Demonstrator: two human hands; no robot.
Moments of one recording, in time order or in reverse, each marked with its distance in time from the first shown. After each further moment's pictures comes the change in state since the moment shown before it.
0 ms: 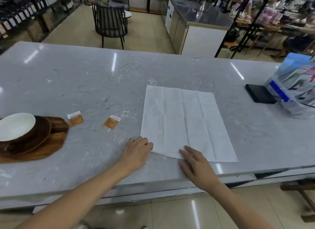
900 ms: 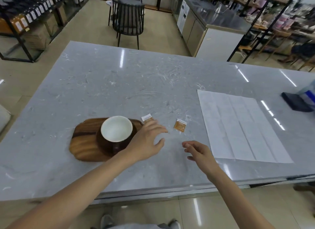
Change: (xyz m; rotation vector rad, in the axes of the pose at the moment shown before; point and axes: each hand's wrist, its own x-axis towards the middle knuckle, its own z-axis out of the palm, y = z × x) left_hand -0.122 -0.235 -0.132 -0.447 0.174 0.025; right_hand 0.109 -0.312 0.068 0.810 0.007 0.519
